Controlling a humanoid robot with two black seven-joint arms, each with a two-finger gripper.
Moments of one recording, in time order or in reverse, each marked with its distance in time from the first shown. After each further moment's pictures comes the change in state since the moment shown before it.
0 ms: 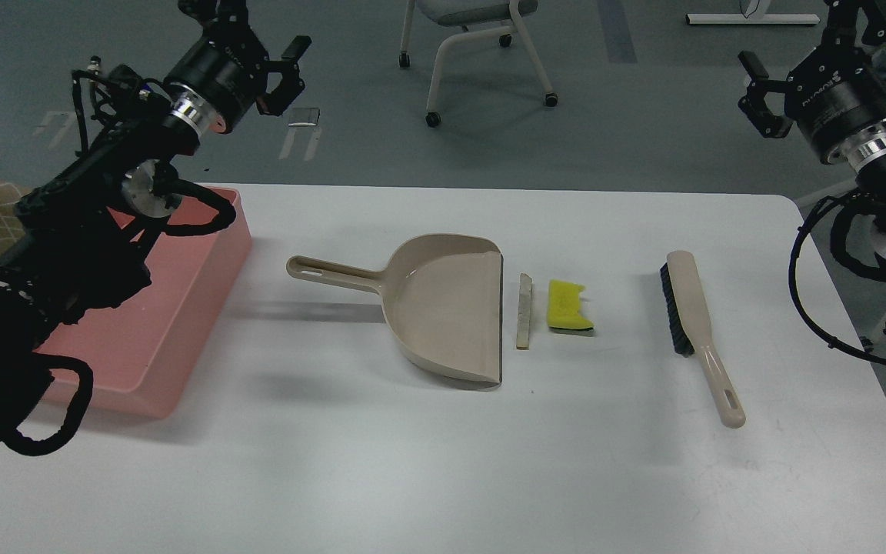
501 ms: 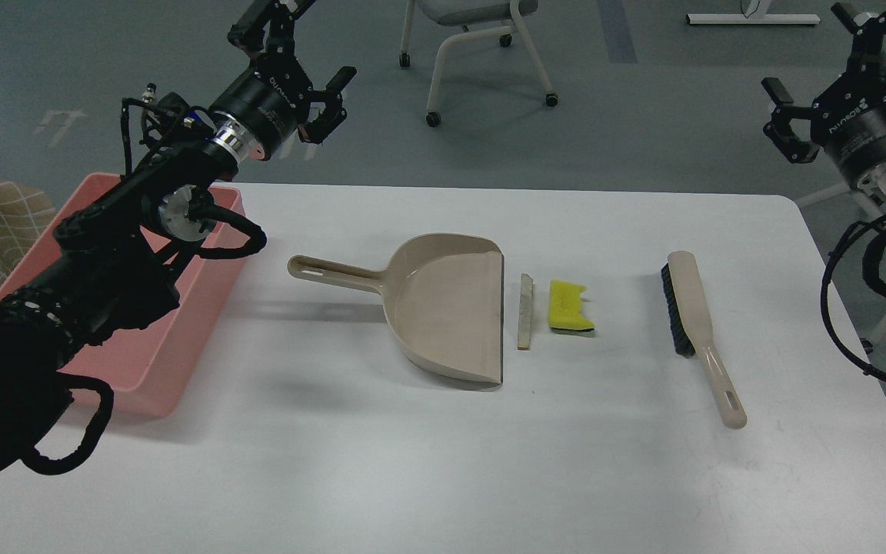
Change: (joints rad) left arm 0.022 -0.020 -0.002 -0.014 -0.006 0.000 0.007; right arm -0.047 -0.040 0.013 0.056 0.002 0.000 -0.003
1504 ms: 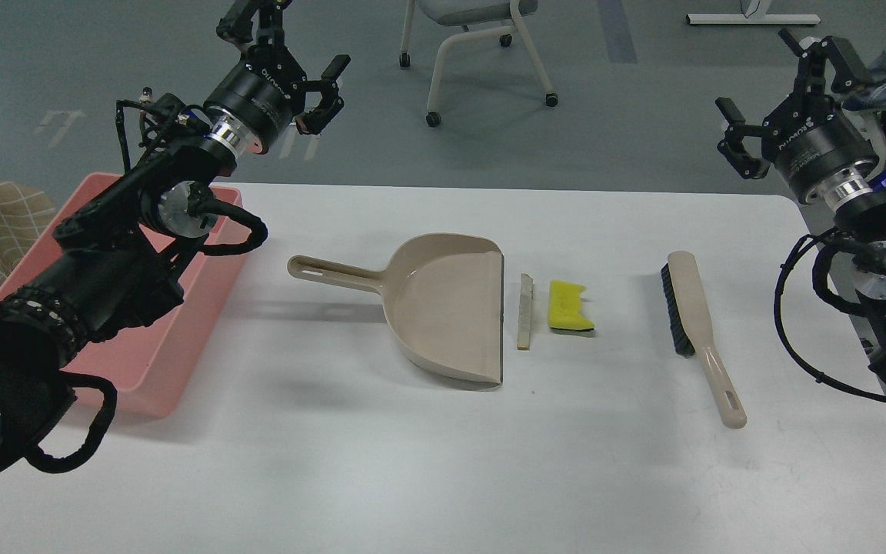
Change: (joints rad) left arm -0.005 -0.009 -0.014 0.003 -0.062 0.000 -0.007; right arm 0.003 0.094 -0.012 -0.056 -0.008 0.000 0.002
